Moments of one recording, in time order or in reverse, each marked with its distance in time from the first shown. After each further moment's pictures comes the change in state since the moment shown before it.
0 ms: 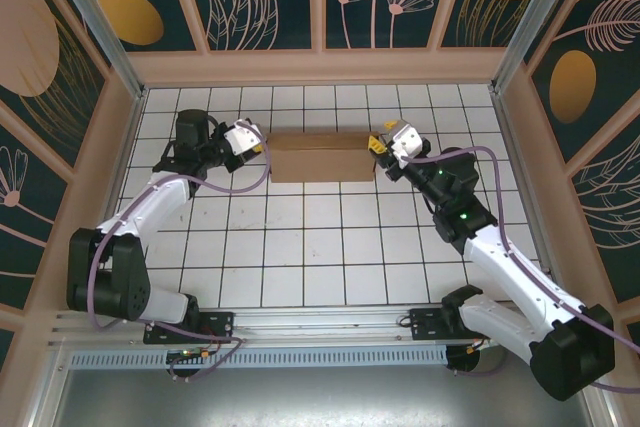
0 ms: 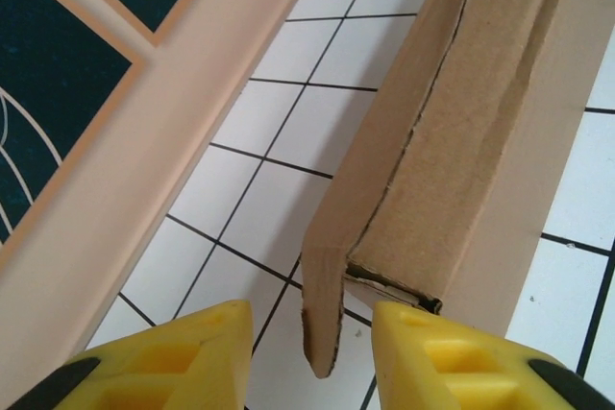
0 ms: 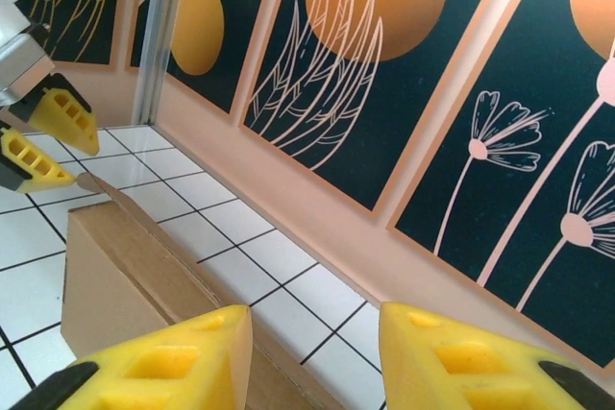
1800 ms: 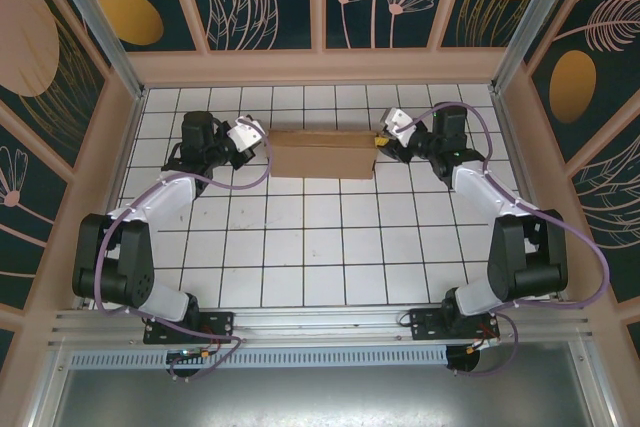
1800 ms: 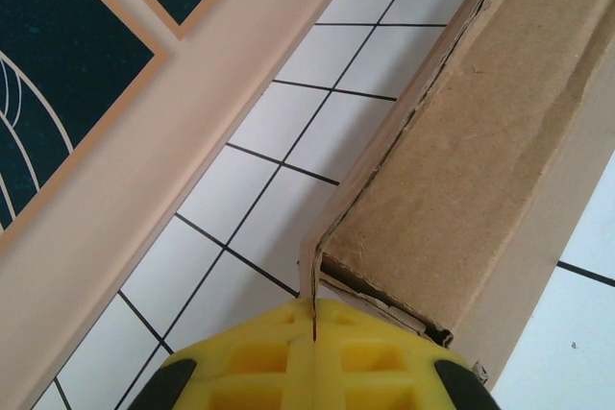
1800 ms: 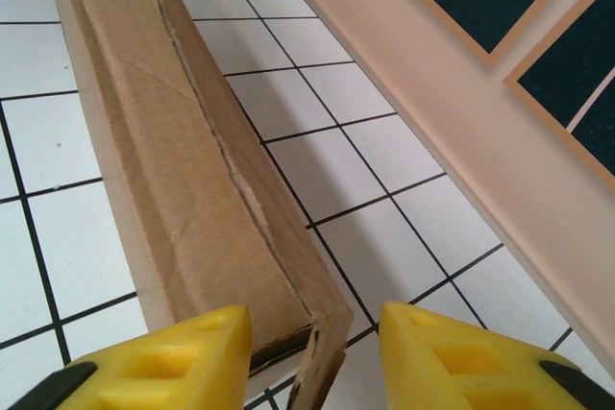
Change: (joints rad) left arm -0.014 0.069 -0.032 0.175 -0.035 -0.101; right arm -0.303 0.529 0.283 -0.277 -0.431 -0.373
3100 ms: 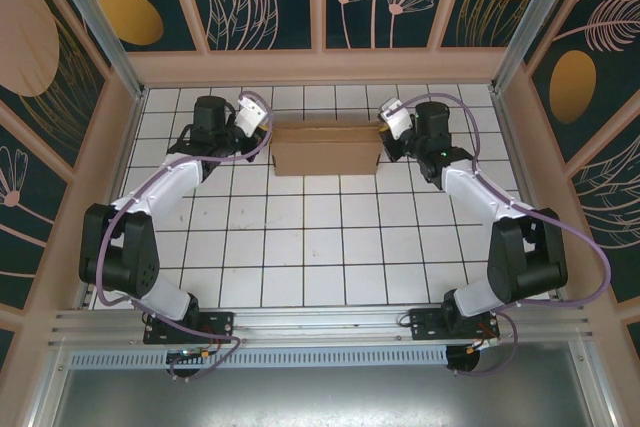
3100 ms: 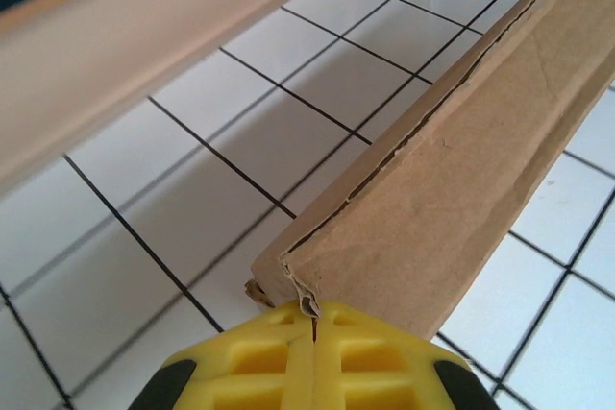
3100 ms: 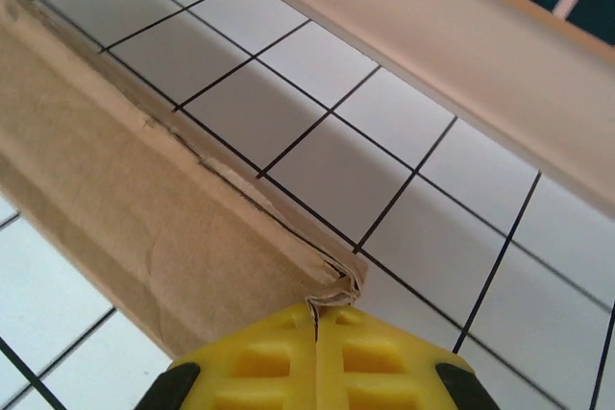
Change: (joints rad) left arm -0.062 0.071 0.195 -0.251 0.001 -0.412; right arm 0.120 0.000 0.043 -0.070 0.397 0.367
